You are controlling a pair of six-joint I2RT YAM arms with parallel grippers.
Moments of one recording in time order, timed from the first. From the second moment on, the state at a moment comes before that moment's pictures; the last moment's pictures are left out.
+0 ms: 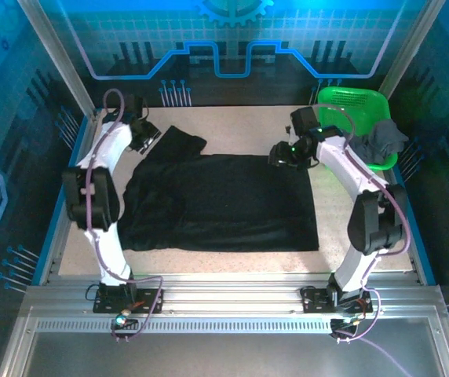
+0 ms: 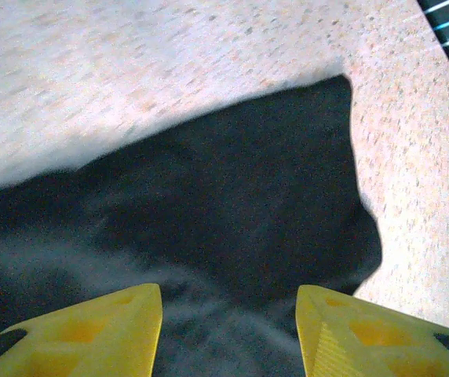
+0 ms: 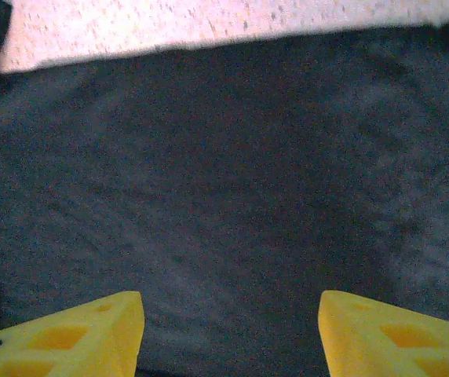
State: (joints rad) left arm 0.03 2.05 1.76 -0.74 0.04 -0.86; right arm 0.25 1.78 1.54 -0.88 -0.18 0.40
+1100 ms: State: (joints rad) left arm -0.06 2.77 2.62 -0.88 -0.08 -0.76; right arm 0.24 1.71 1.45 -0.88 -0.24 0.46
